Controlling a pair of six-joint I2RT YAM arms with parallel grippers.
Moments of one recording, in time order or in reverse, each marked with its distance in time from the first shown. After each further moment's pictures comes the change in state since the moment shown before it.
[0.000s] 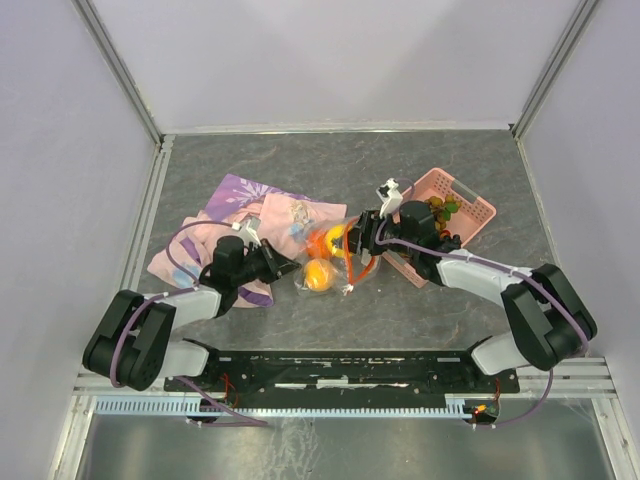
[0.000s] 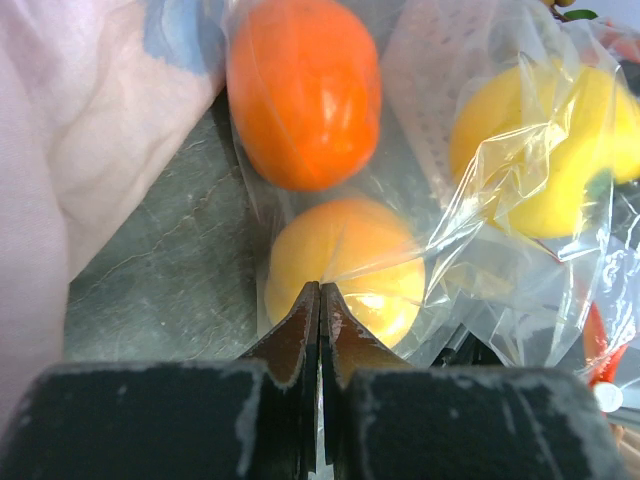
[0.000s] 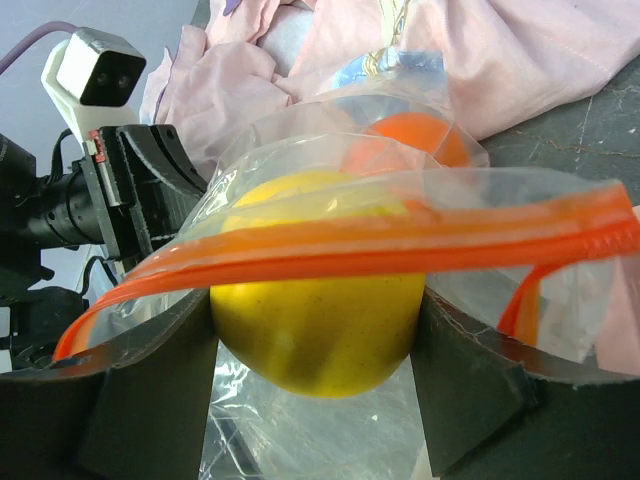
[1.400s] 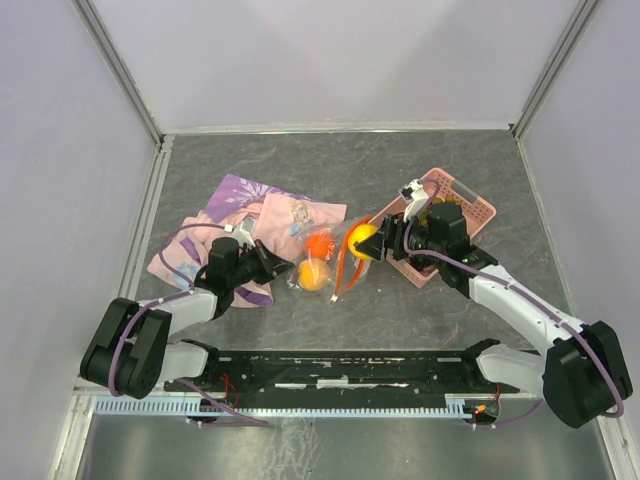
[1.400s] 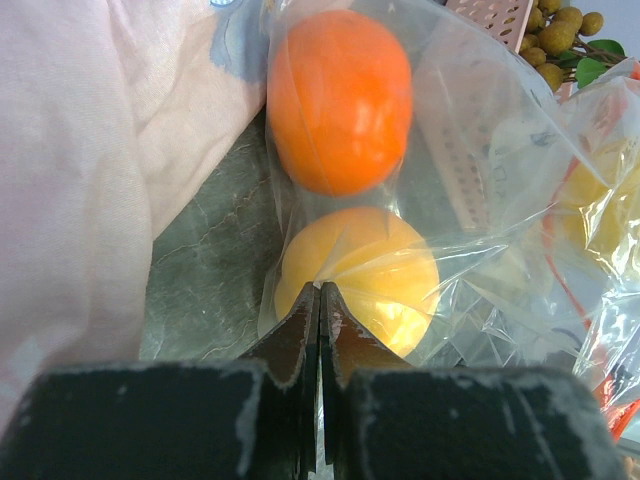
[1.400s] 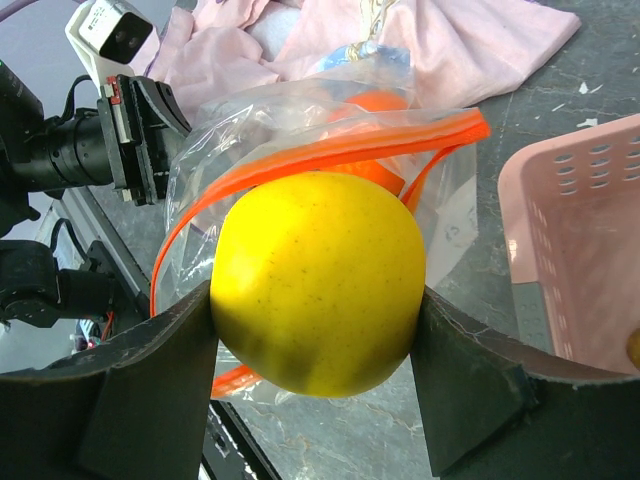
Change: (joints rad) left arm 0.042 -0.046 -0.019 -0.057 -0.043 0.016; right arm -0.080 -0.316 -0.024 -0.310 -0.024 -0.182
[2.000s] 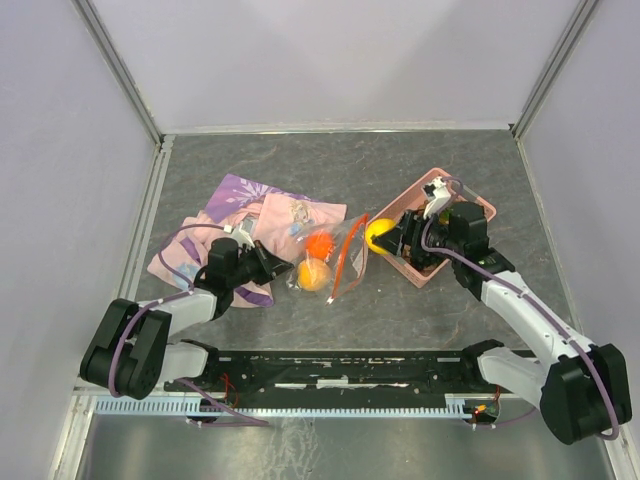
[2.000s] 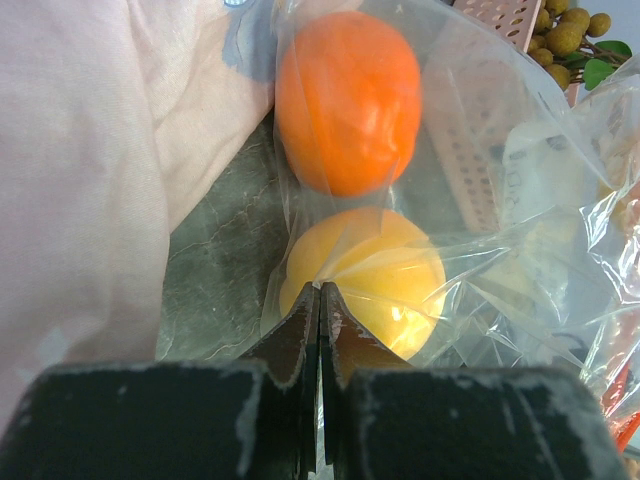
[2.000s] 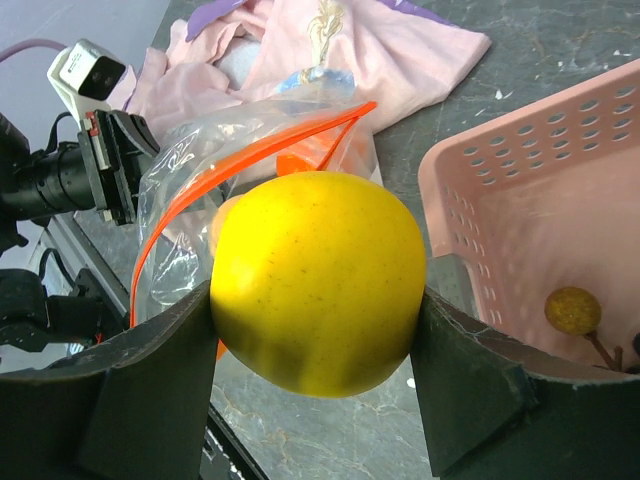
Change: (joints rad) left arm 0.006 -0.004 -0.005 -0.004 0.000 0.008; right arm -0.134 -0.092 -0.018 -0.070 -0.037 -0.020
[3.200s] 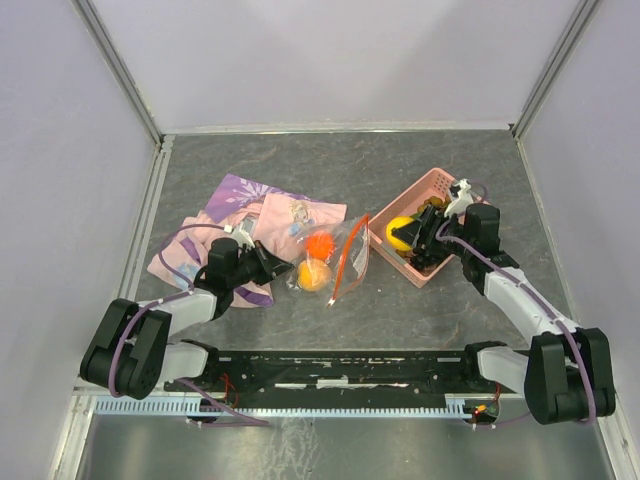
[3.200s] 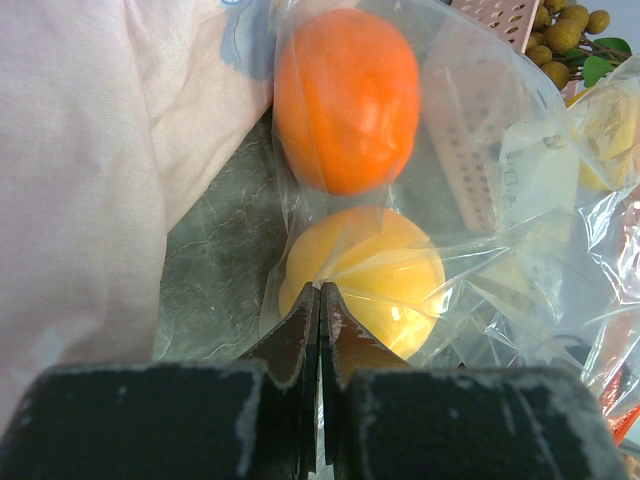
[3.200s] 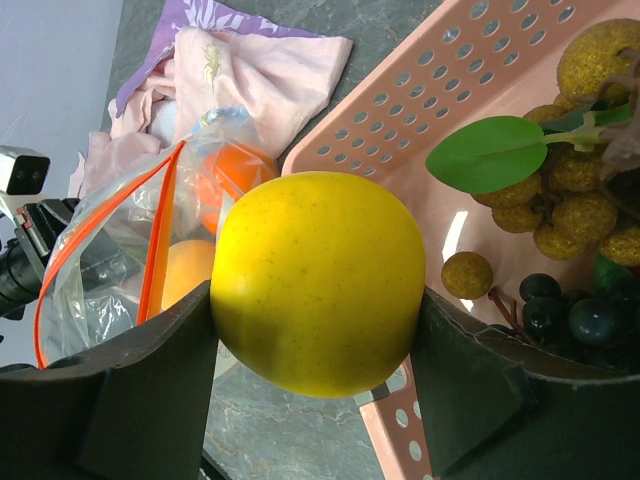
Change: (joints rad) left arm 0.002 0.000 0.000 0.000 0.007 0.001; right arm -0.205 0.076 -0.076 0.080 -0.014 0.109
